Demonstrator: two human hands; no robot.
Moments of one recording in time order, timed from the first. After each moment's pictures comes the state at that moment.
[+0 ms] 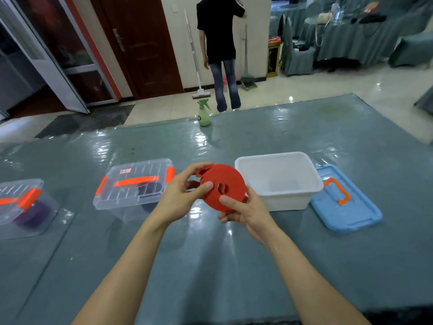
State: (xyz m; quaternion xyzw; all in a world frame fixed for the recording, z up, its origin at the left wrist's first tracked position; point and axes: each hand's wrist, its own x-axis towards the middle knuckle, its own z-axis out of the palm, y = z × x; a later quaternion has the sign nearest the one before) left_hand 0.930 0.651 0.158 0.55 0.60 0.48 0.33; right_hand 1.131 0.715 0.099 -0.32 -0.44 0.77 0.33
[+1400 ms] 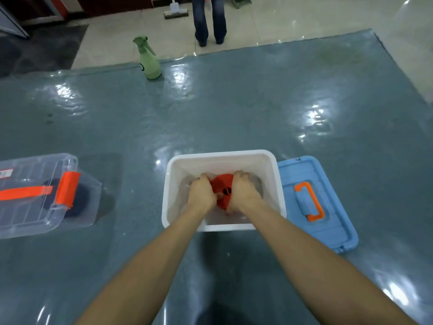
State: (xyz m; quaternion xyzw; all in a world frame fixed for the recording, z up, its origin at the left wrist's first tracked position) left_hand 1.065 0.933 -0.055 0.41 0.85 0.13 0.31; right_hand 1.194 0.991 -0.034 -0.55 -0.76 0.31 -0.15
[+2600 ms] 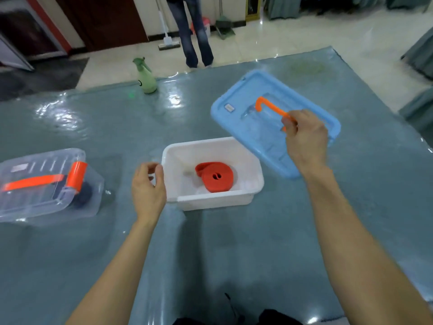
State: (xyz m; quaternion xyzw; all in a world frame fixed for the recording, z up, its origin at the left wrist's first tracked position) left_hand 1.020 0.822 0.001 0.37 0.80 0.46 0.03; right_hand 1.355 1.022 0.086 -0.55 -0.74 0.10 0.37
